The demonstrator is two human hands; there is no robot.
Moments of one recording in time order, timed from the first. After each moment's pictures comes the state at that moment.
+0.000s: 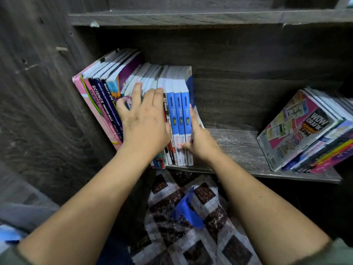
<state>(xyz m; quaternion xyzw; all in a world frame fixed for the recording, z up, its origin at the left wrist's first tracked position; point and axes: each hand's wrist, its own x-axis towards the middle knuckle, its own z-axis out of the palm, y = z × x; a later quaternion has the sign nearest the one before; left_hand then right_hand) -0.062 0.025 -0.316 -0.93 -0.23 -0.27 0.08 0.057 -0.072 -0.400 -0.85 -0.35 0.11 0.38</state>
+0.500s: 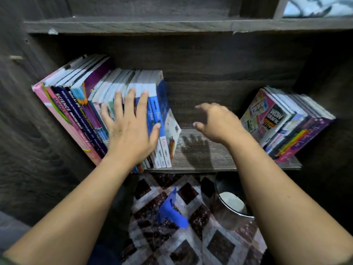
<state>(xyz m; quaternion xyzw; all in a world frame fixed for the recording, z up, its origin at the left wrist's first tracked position) -0.045 0.018 -0.341 -0.93 -0.18 -0.30 0.07 0.087 -0.160 -0.328 -0.94 -0.29 -0.07 0.15</state>
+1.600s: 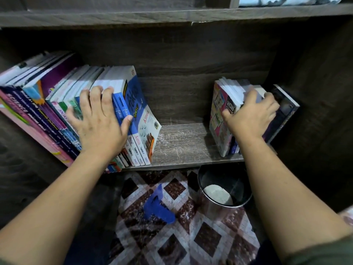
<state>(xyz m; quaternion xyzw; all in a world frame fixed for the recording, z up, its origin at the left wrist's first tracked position) -0.024 0.011 -0.350 -0.91 -0.22 -0.36 0.06 0.137 -0.258 -0.364 -0.93 0.04 -0.28 0.25</state>
